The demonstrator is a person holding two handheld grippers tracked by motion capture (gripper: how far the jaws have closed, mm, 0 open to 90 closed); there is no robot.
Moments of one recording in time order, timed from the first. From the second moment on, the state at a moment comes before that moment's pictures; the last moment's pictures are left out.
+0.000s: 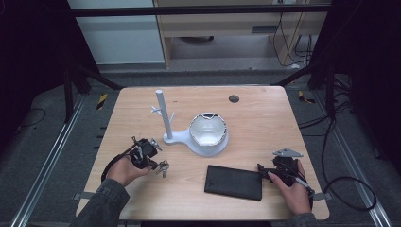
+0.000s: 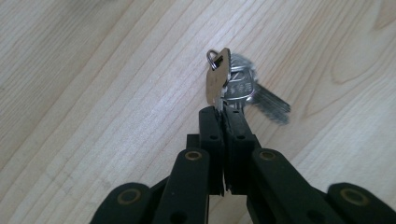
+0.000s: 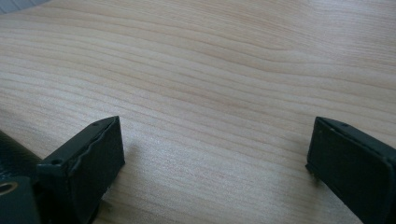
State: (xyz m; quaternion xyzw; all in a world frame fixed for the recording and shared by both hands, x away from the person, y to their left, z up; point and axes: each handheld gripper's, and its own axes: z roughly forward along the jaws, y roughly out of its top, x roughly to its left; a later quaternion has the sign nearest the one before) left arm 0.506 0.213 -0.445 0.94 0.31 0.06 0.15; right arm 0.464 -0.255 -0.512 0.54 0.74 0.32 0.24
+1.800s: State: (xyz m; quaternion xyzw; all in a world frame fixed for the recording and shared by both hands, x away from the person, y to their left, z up) left arm 0.505 0.223 -0.267 0.92 0.30 0.13 0.22; right arm 0.464 -0.254 -0.513 0.54 0.74 0.32 0.23
